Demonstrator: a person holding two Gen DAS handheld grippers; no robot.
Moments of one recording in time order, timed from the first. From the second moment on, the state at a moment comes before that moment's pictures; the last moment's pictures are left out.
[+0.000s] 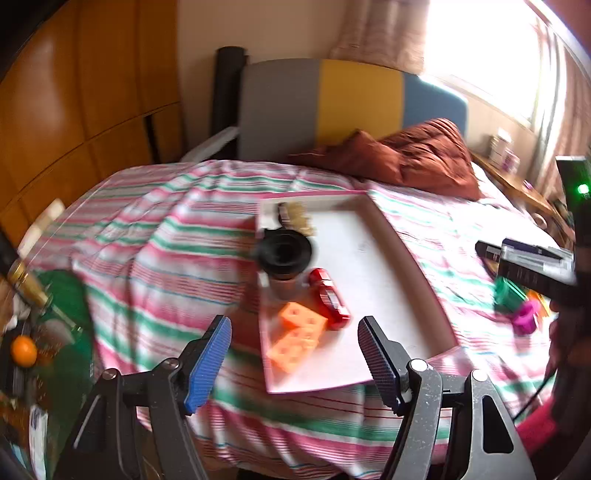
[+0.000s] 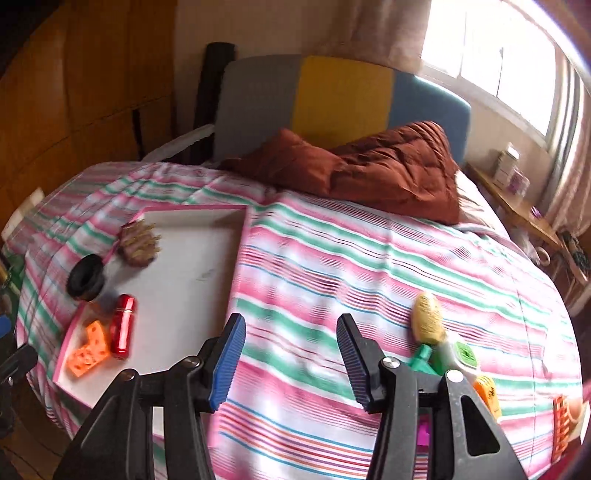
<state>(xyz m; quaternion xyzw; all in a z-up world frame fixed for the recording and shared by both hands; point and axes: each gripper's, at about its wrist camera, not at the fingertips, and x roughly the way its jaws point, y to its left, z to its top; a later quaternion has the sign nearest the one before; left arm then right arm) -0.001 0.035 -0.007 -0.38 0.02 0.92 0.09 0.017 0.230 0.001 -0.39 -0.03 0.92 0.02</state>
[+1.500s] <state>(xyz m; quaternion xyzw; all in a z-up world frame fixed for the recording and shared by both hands) -0.065 0.368 -0.063 -0.44 0.20 0.77 0.42 0.063 0.490 -0.024 -0.38 0.35 0.84 0.16</state>
